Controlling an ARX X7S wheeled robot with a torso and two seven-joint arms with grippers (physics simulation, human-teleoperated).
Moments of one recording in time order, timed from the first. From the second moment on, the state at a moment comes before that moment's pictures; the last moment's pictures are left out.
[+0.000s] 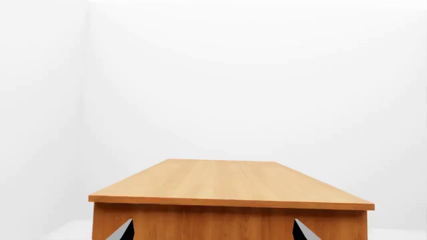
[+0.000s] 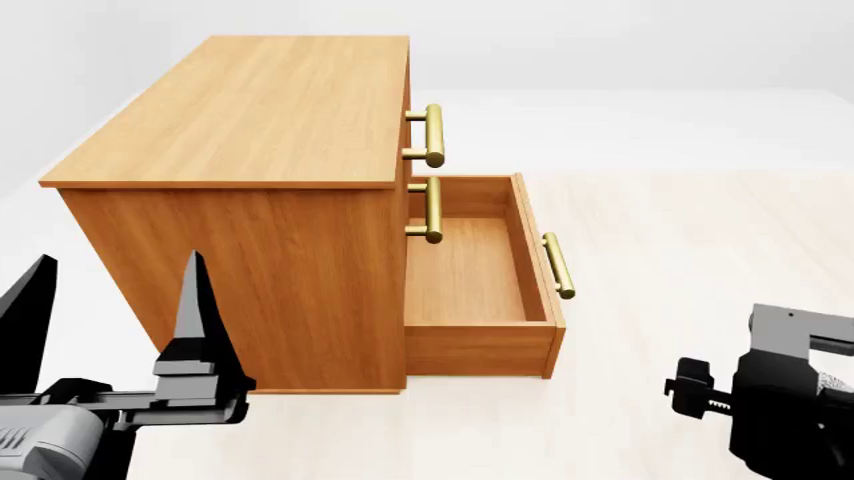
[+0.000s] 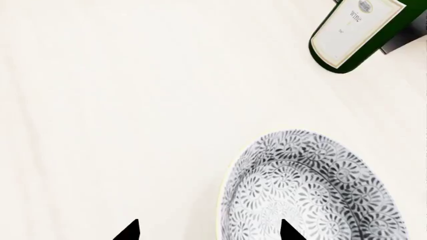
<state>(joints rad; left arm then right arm) 0.05 -0.87 0.24 0.99 -0.61 -0.14 -0.85 0.52 0.47 0.15 0.01 0.61 1.33 0.65</state>
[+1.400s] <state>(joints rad) 0.03 -0.90 0.27 0.99 -0.62 -0.12 -0.87 0.50 0.47 0.14 0.04 0.60 1.29 0.67</state>
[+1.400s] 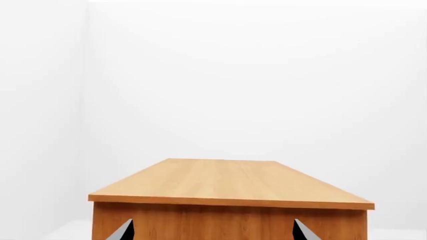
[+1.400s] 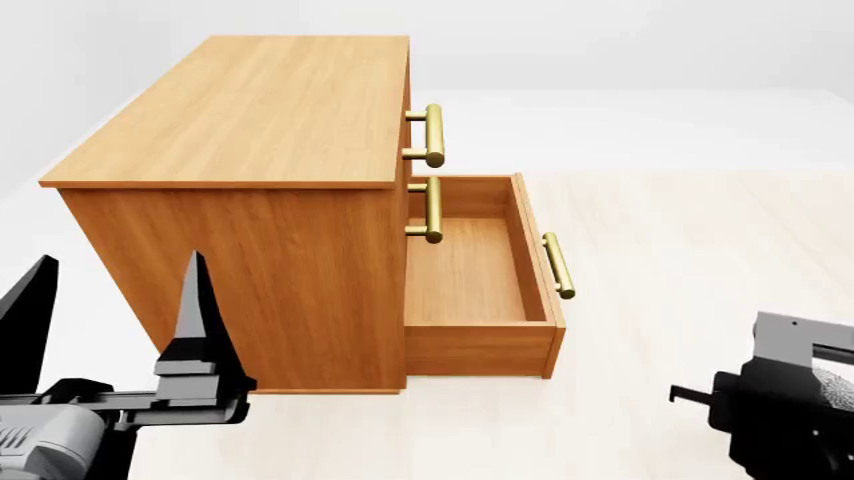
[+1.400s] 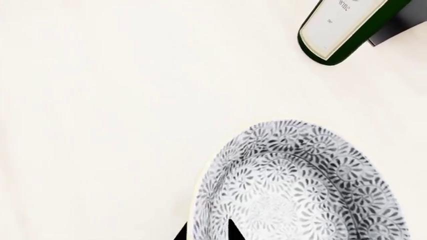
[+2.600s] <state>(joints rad) 0.03 -0.91 0.29 0.98 -0.62 -0.10 -0.89 1.12 0.41 -0.13 0.02 0.72 1.53 0.75</state>
